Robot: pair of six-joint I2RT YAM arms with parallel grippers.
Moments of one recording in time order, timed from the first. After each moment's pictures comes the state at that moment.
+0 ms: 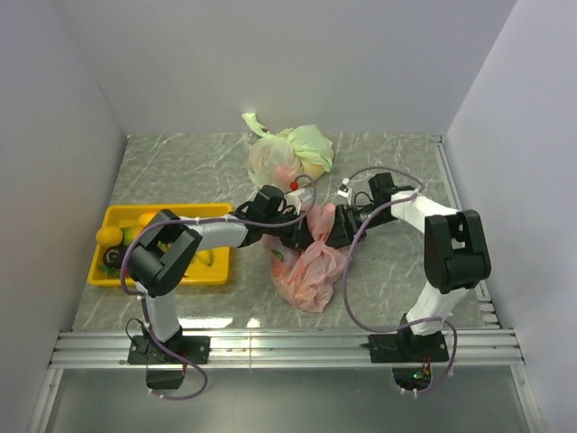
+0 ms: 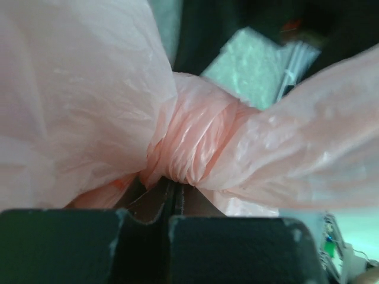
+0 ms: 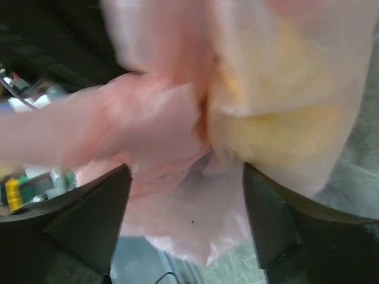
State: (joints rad) left arm -0.70 1.84 1.02 0.22 0.69 -0.52; right arm 0.16 1.72 1.05 -0.68 -0.99 -0.20
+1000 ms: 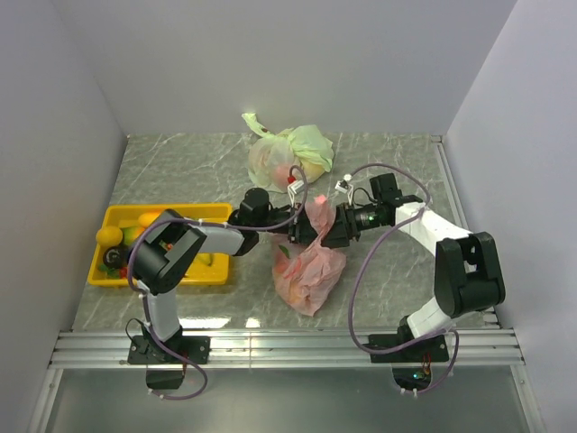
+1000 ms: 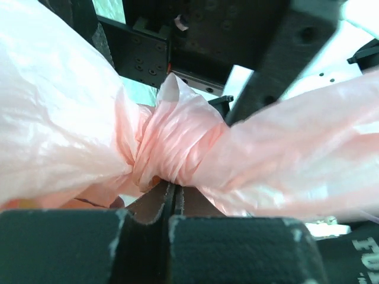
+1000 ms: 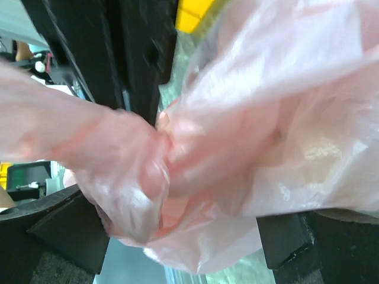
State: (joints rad) left arm -0.69 1.86 0.89 0.92 0.97 -1.05; right arm 0.20 1.55 0.93 -0.47 -1.18 -0.11
